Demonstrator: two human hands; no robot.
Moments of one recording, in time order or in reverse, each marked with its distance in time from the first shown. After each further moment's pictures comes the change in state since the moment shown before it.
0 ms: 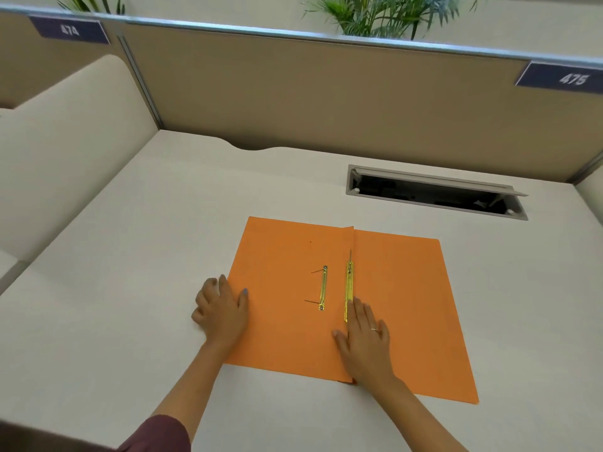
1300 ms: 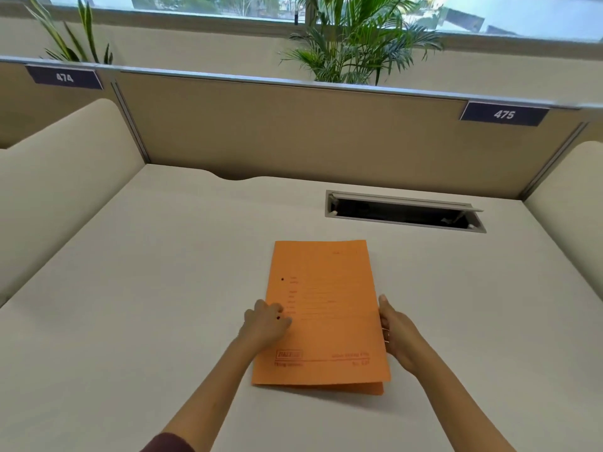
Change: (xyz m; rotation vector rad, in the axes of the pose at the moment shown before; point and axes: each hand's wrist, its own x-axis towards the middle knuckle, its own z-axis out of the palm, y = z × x) left_hand -0.030 0.079 -0.020 0.100 -0.616 0.303; right_hand 0.005 0.037 -0.111 1.150 -0.218 0.511
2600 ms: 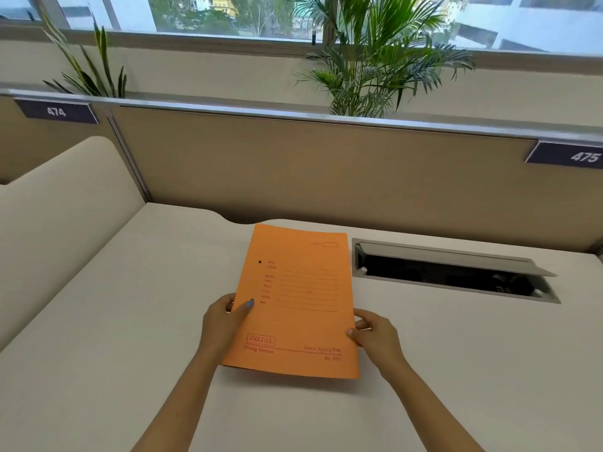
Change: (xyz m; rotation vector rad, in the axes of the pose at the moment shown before) left_hand 0.149 -0.055 -0.131 -0.807 0.470 0.079; right_hand 0.157 -0.109 0.085 -0.294 0.118 -0.331
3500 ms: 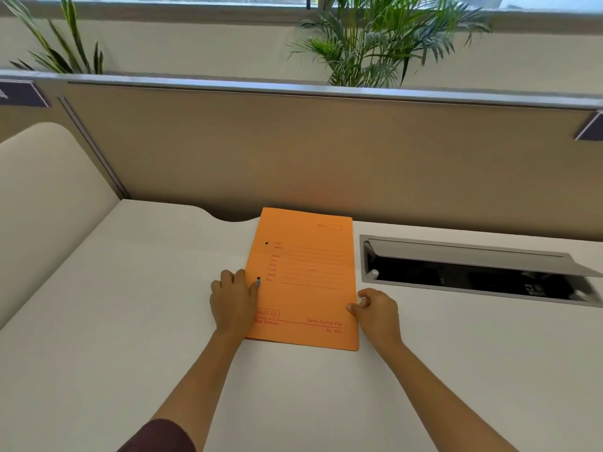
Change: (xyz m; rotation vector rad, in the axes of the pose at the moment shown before) left_hand 0.108 -0.013 0.061 0.842 0.244 0.206; right_hand 0.112 0.006 0.029 -0.325 0.195 -0.062
